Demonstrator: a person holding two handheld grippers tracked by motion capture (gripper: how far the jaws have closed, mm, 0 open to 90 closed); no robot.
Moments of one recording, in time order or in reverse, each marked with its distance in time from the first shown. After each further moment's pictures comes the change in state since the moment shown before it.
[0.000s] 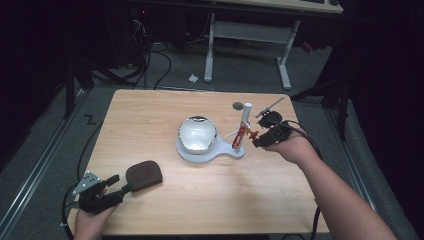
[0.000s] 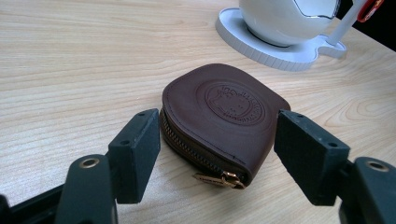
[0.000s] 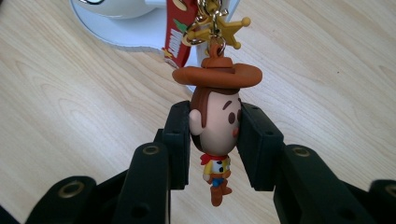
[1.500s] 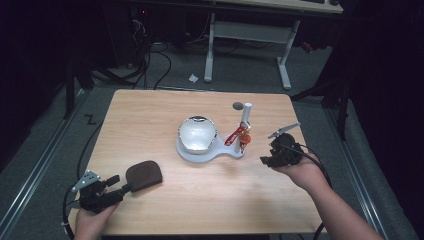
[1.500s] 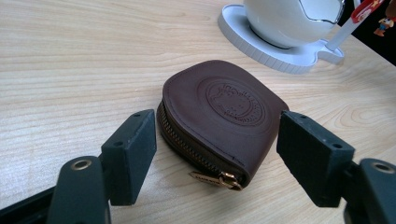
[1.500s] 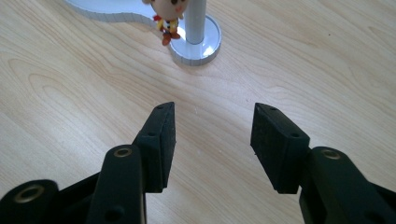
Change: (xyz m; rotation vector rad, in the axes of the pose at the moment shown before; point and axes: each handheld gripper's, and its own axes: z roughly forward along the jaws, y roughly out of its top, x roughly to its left) left arm 0.003 0.002 0.003 0.026 -0.014 -0.077; right arm 0.007 -0.069 0.011 -0.108 -0.067 0.043
